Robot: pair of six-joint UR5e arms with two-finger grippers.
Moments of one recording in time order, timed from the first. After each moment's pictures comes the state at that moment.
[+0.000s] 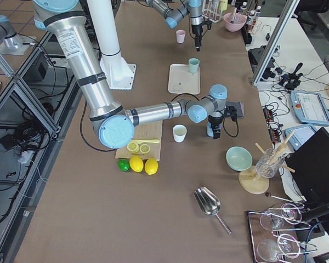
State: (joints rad) left arm -0.80 -2.18 -1.57 -1.95 -2.01 -0.94; right arm 1.05 -1.17 1.33 -1.17 2.10 0.64
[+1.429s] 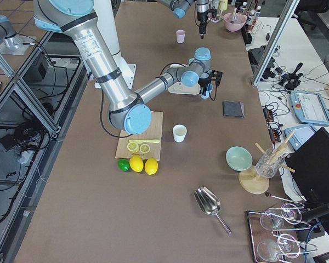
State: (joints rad) left arm -0.98 -2.06 -1.58 -1.93 -2.19 -0.70; right arm 0.78 -0.98 1.53 -1.29 1.97 1.35
